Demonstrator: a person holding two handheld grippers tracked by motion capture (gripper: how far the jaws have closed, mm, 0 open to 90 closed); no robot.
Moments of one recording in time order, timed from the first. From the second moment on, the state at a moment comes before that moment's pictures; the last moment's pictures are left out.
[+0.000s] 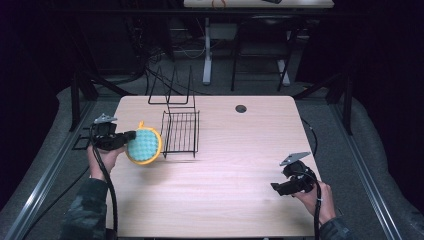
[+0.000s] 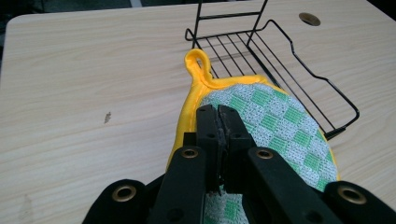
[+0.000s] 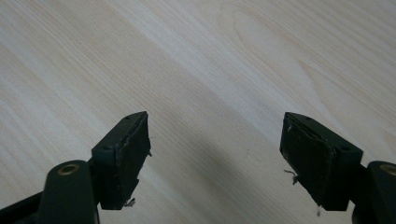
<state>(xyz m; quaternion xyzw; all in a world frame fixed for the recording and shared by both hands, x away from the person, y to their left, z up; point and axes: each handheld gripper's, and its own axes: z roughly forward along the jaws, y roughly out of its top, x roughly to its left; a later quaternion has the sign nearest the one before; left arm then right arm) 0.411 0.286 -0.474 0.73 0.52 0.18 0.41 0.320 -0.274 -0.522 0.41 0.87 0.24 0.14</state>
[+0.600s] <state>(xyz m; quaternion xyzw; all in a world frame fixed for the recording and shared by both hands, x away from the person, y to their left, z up) 0.418 0.272 -0.469 0.72 0.51 0.18 0.43 0.319 -0.272 -0.521 0.40 0.87 0.24 0.15</state>
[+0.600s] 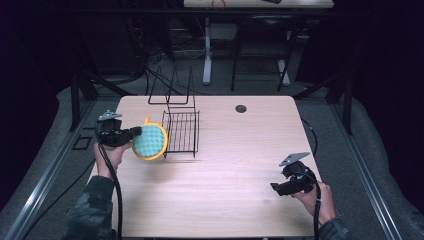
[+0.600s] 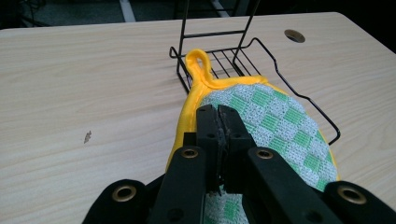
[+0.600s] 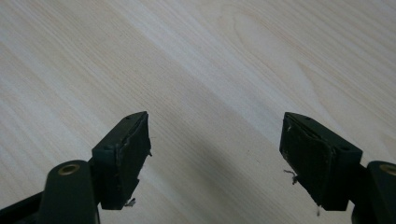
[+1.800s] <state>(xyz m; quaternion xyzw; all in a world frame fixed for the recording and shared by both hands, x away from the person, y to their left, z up) 0.450 0.226 -0.480 0.71 0.50 0.18 0.46 0.318 -0.273 -0.520 0.41 0.87 0.23 0.16</state>
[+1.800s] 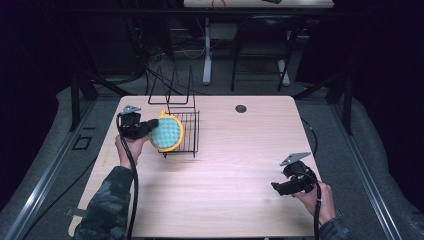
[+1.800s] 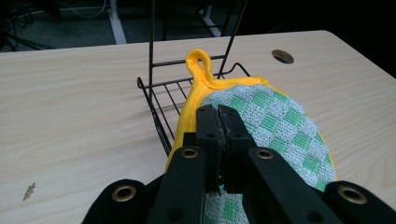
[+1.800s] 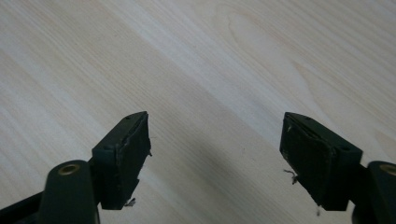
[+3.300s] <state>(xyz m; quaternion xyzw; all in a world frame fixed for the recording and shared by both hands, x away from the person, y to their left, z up) 0.462 0.198 -0.509 0.69 0.50 0.20 0.48 0.317 -0.273 -0.521 0.41 0.87 0.23 0.16</state>
